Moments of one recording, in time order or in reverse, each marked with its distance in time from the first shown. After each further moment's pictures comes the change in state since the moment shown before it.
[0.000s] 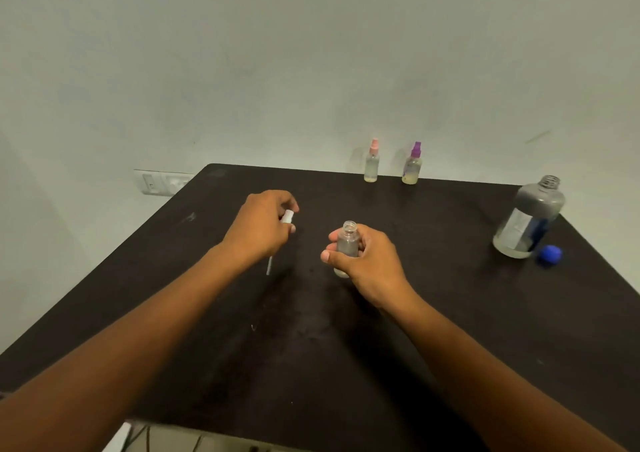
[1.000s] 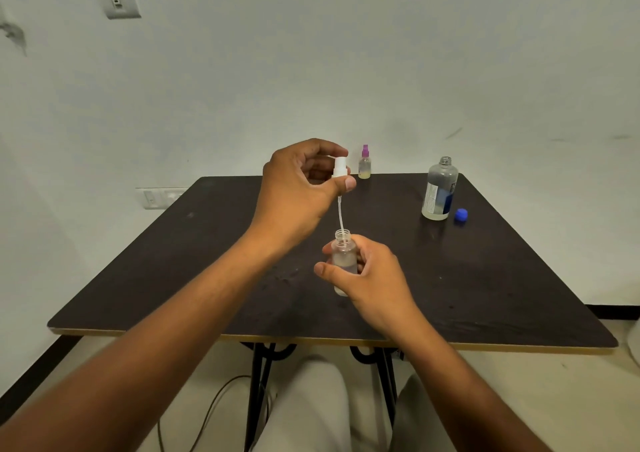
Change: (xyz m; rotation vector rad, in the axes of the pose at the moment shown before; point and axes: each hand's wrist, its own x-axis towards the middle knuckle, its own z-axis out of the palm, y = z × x) left_hand -0.184 0.186 -0.052 -0.588 0.155 0.317; right_hand -0.198 -0.048 -0.062 0.019 0.077 -0.131
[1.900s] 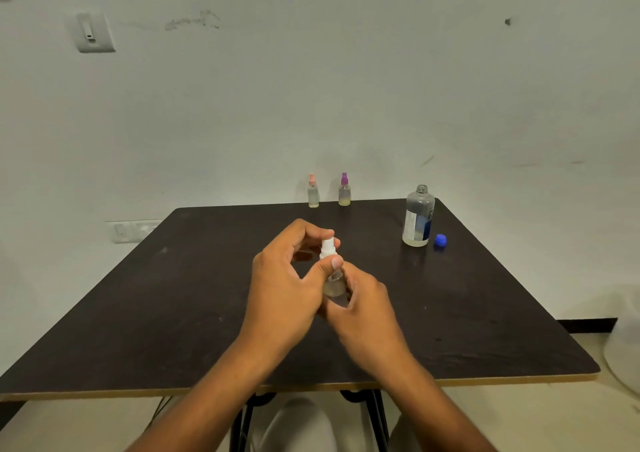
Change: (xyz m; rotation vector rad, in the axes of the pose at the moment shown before) left_hand -0.048 -0.017 0.017 0.027 0.042 -0.007; right_hand 0.000 -0.014 -0.003 -0.008 0.038 -0.052
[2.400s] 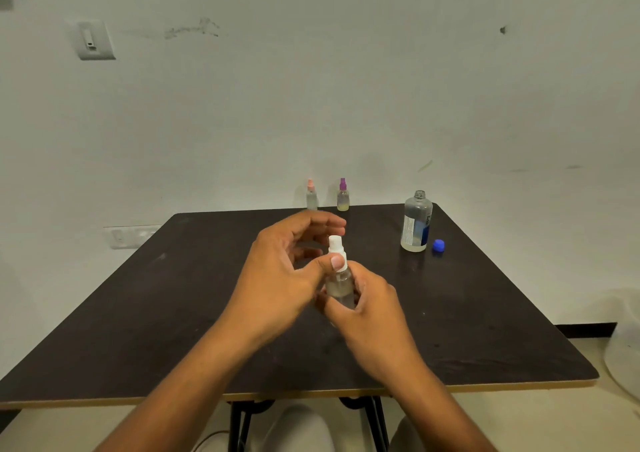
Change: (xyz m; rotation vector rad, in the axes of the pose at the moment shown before) left_hand 0.016 0.024 -0.021 -0.098 -0.236 -0.003; right_hand -0.003 -0.008 -0.010 0.009 0.024 -0.024
